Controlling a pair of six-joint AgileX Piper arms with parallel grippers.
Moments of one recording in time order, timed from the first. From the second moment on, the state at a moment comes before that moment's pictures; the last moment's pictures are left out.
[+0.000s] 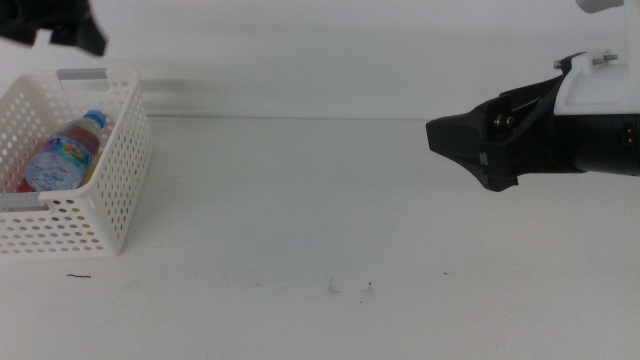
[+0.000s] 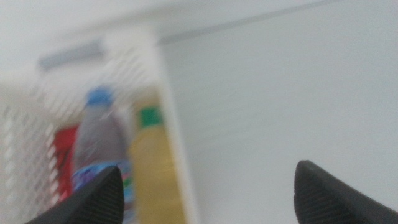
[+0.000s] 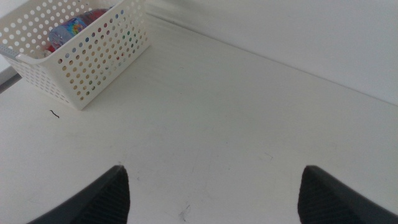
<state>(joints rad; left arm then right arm) 0.08 1.62 -1.71 -0.23 1.10 0.37 0.64 1.09 -1.05 -0.01 0.56 0.09</state>
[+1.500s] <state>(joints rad) -0.16 0.56 -0.75 -0.25 0.35 0.29 0.35 0.84 -0.64 0.11 0.21 0.09</state>
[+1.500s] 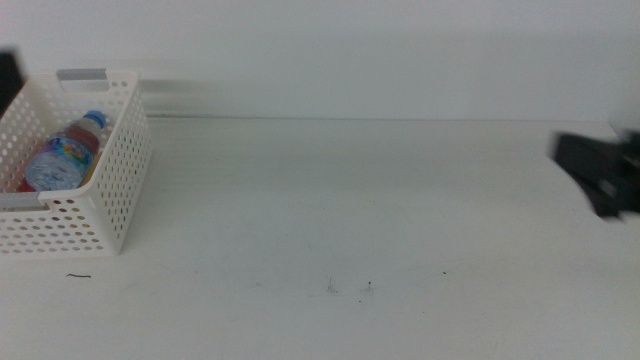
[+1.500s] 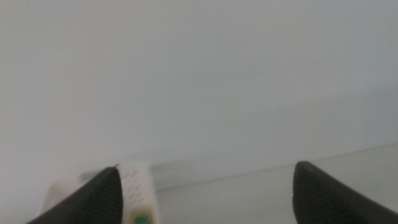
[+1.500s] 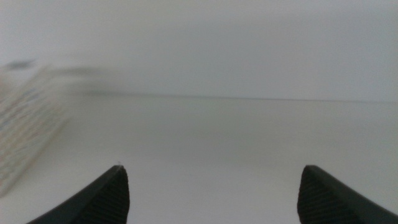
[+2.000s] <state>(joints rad) -0.04 0.17 -0.14 -0.24 0.26 0.29 0.01 0.09 -0.07 0.08 0.16 0.09</state>
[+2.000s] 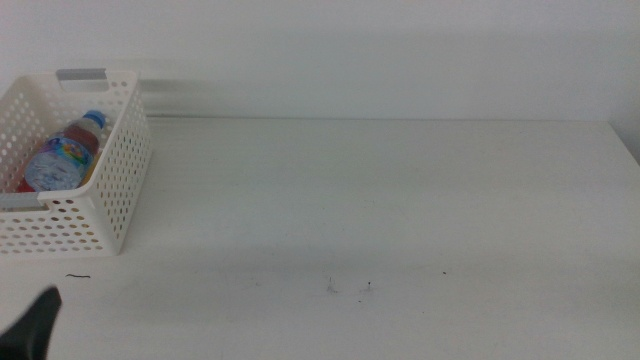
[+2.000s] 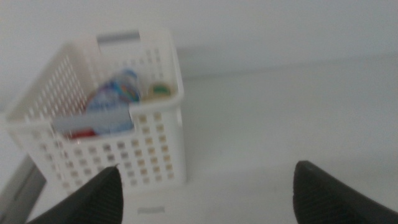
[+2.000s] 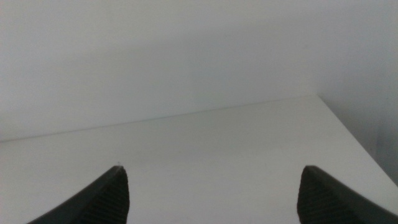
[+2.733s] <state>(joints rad) -0.04 0.00 0.00 -0.24 0.22 0.29 0.01 0.00 0.00 0.04 0.17 0.09</state>
